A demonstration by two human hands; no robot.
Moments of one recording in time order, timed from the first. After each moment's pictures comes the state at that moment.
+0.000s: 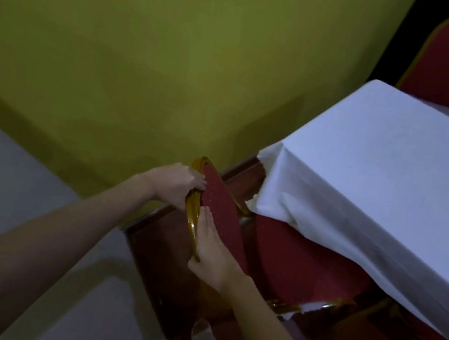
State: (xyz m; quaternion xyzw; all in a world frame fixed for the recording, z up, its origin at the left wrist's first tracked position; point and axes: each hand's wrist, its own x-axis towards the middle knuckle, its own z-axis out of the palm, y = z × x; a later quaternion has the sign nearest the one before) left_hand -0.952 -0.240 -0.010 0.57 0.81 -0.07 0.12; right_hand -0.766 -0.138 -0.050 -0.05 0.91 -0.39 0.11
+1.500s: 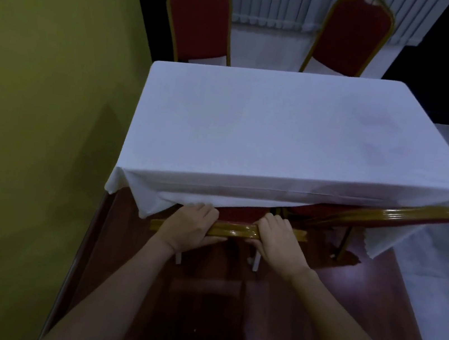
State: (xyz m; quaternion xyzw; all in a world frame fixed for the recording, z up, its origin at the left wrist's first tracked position) left_hand -0.856 0.003 -0.087 0.83 0.52 0.18 -0.11; right_hand -0.623 0.060 -0.078 0.38 0.92 -0.05 -0.08
